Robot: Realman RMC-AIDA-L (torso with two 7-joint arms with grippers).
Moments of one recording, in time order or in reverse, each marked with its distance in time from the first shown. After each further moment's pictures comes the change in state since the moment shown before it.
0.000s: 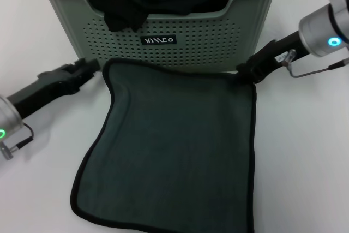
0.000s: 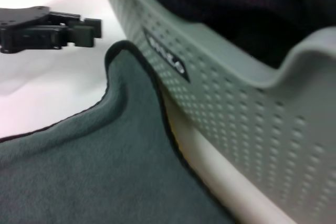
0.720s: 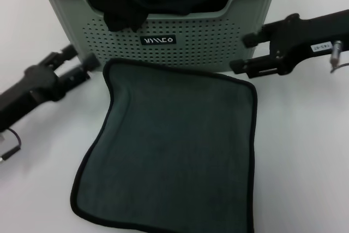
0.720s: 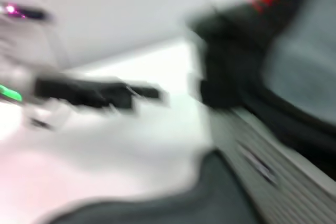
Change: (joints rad) left arm 0.105 -0.004 -0.118 0.074 0.085 0.357 0.059; right arm -0.318 -0.008 0.047 -0.501 0.302 0.184 -0.188
